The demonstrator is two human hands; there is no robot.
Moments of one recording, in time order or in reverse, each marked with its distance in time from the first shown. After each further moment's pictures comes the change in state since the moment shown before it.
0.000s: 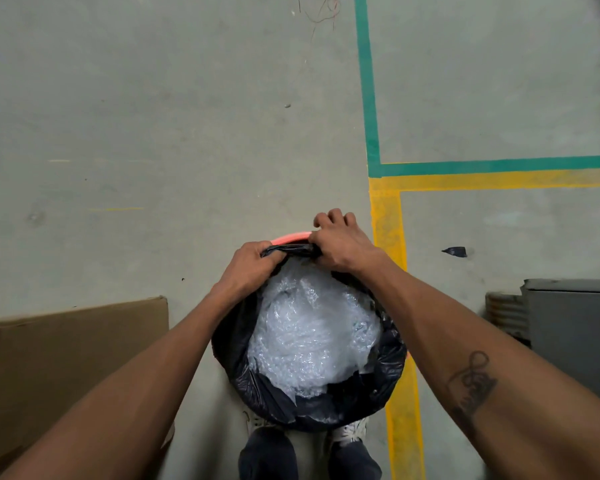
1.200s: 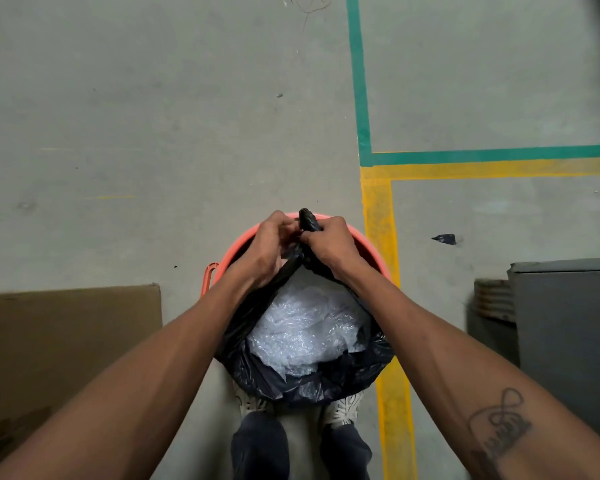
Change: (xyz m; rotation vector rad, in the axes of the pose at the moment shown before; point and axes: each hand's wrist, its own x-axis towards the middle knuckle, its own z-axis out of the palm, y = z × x) left_hand -0.020 0.038 0.046 -0.658 -0.257 -0.129; right_hand -0.035 -0.033 0.022 1.328 0.212 0.565
